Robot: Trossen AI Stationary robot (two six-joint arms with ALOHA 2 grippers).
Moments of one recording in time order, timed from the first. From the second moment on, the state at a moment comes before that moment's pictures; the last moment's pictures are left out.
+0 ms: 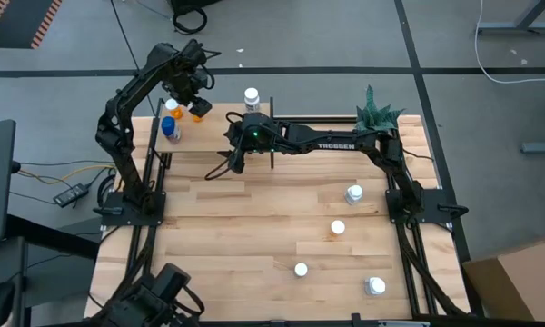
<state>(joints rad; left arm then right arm) 1.01 1.81 1.86 -1.52 -0.03 0.17 -0.20 2.12 1.91 -0.20 0.04 -0.01</state>
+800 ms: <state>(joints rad) 0.91 1.78 2.30 -1.57 0.11 0.01 -0.22 2.03 1.91 -0.38 0.06 0.11</state>
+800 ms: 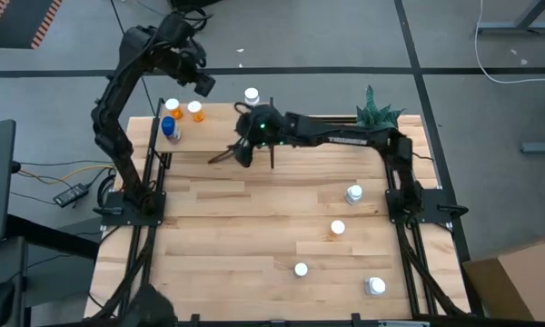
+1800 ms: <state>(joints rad) 0.13 1.62 2.32 -1.54 -0.01 -0.22 0.25 1.83 1.91 -1.14 0.08 0.63</state>
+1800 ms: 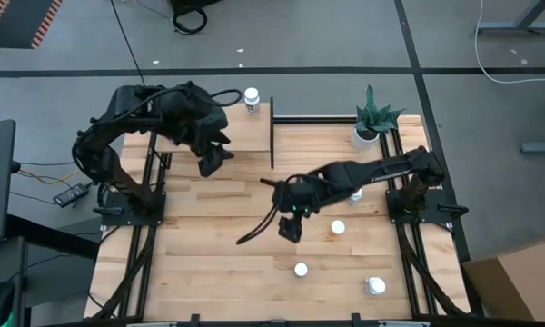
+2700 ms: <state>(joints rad) -0.10 0.73 1.04 -0.73 0.00 -0.51 0.44 2.00 1.91 -1.12 -0.05 1.32</state>
